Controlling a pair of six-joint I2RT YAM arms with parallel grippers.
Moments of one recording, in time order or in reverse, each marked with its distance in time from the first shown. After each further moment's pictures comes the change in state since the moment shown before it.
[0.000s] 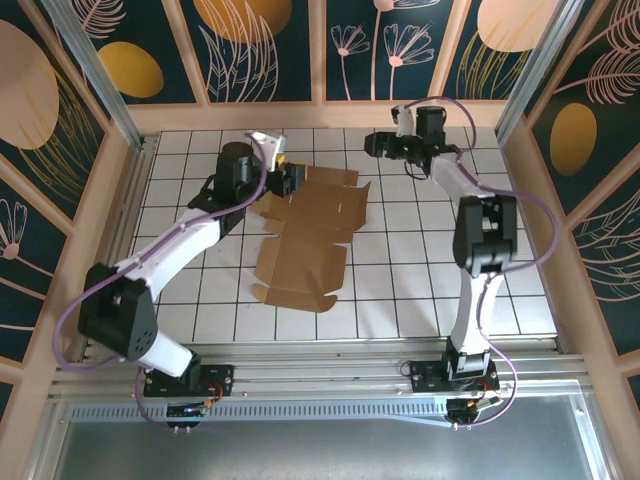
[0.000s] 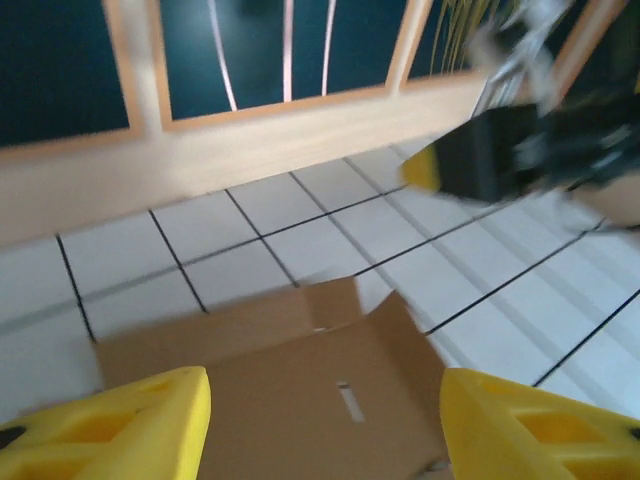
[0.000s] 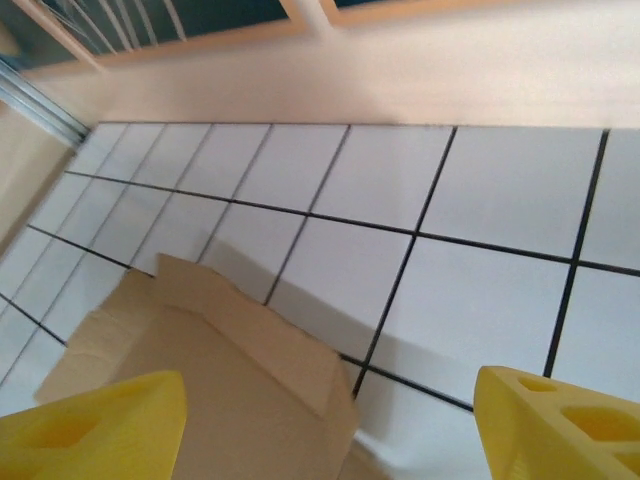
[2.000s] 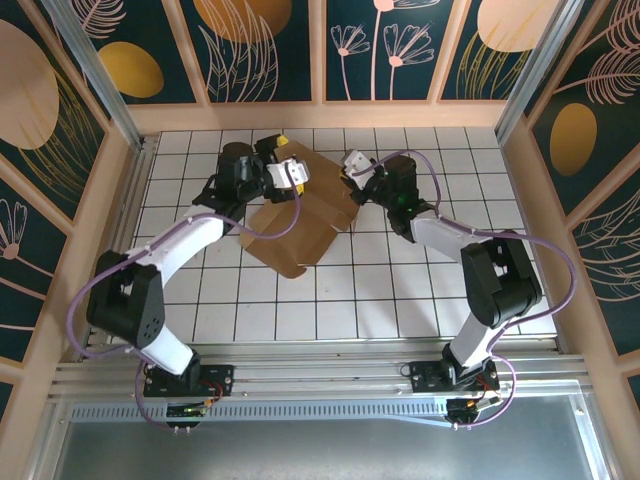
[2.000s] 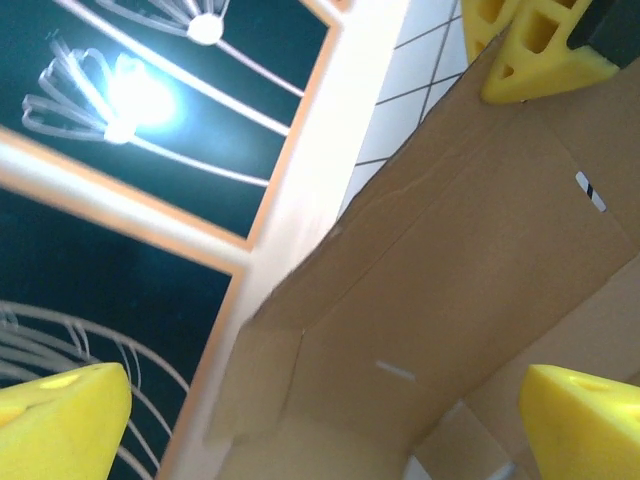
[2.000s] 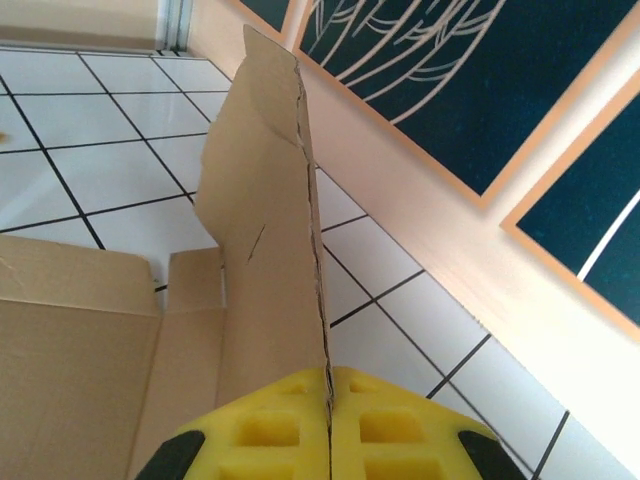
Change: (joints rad) left arm 0.039 0.119 0.050 0.057 0.078 1.232; right arm 0.282 -0.461 -0.738 0.644 0.229 -0.653
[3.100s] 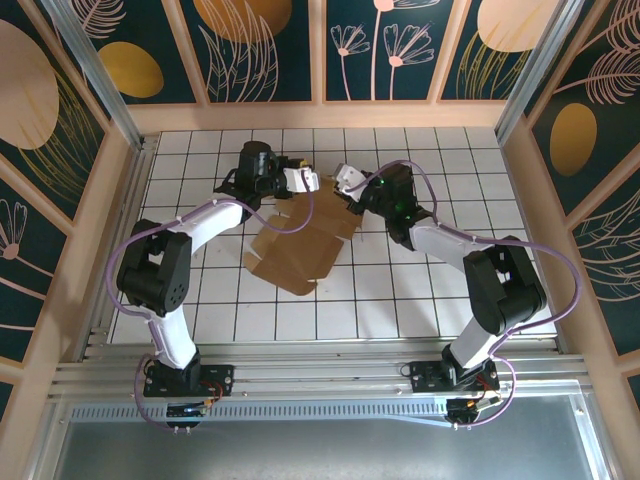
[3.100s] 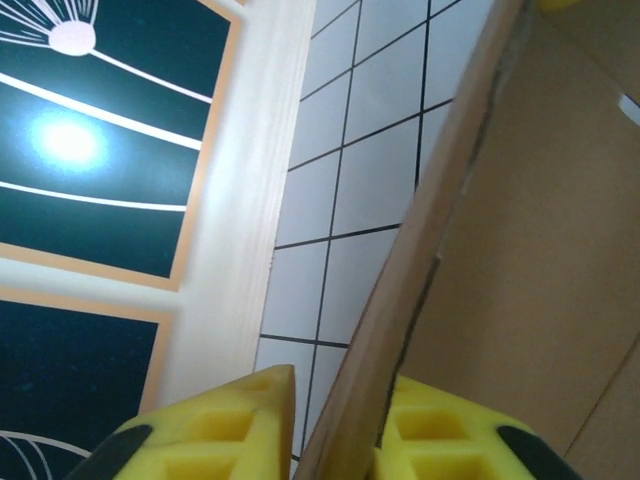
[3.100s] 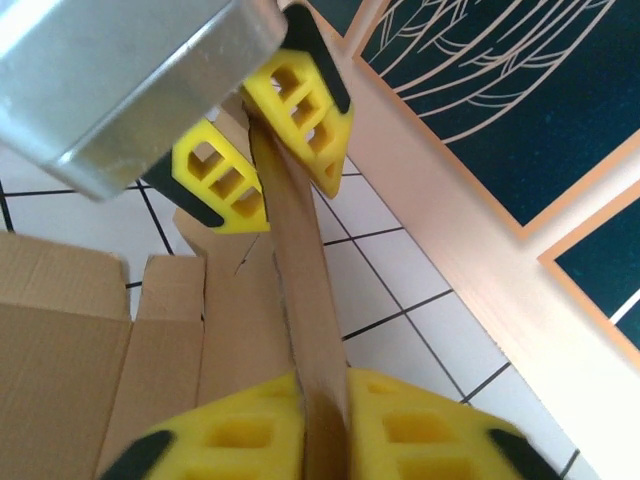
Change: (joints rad) left arm 0.001 0.229 0.087 0.032 0.074 0.126; right arm 0.047 -0.044 -0.051 -0.035 -0.025 -0.125
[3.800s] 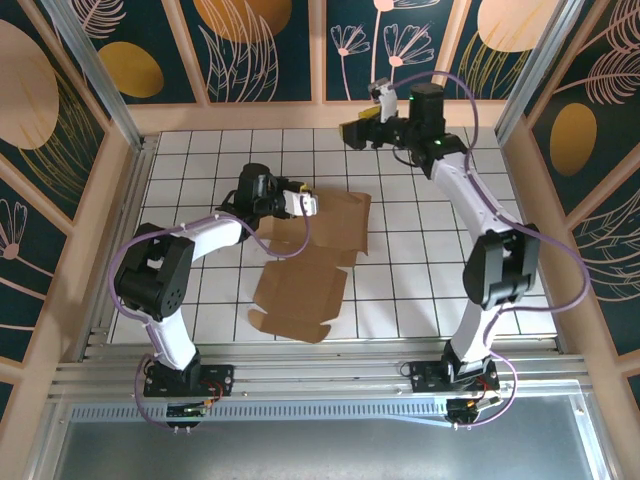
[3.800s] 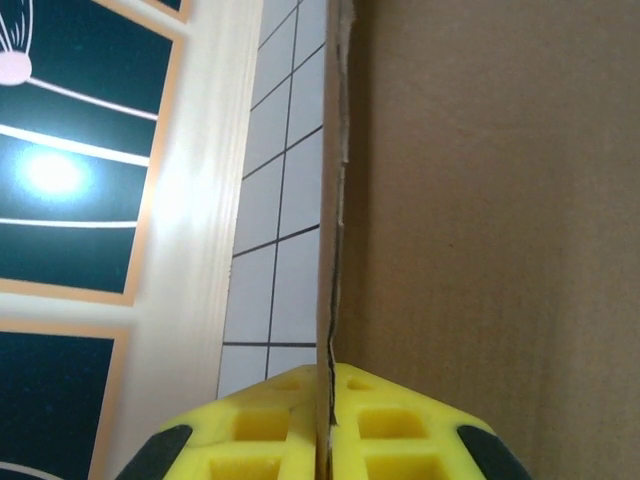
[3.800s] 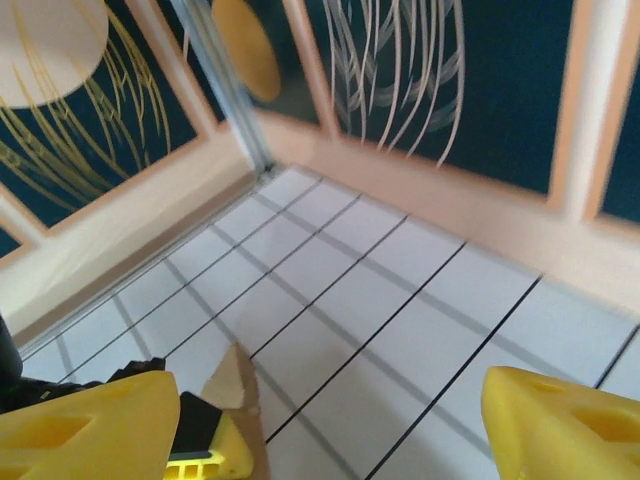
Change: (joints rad) left arm -0.024 -0.044 -0.229 0.189 0.019 0.093; right arm -0.189 0.201 0.745 -0.673 -0.331 0.667
